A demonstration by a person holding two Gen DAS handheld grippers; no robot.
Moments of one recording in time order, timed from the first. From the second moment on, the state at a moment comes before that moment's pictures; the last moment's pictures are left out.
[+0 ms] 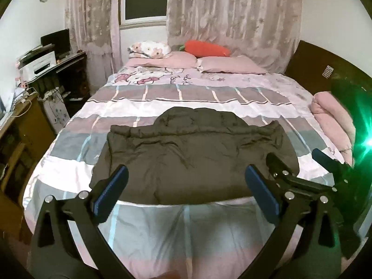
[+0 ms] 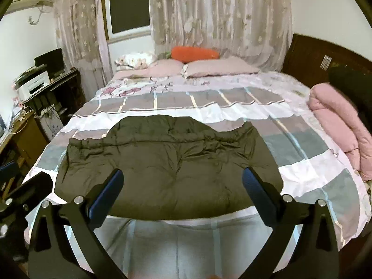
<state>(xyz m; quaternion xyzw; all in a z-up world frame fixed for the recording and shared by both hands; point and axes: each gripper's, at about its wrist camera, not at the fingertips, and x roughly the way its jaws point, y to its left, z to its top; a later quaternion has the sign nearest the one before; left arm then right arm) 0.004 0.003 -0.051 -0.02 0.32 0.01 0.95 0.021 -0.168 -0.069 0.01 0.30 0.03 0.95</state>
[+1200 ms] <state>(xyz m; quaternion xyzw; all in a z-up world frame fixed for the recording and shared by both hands) -0.015 0.003 -0.051 -0.02 0.32 0.00 0.95 0.003 -0.154 -0.072 -0.02 0.28 0.02 0.96</state>
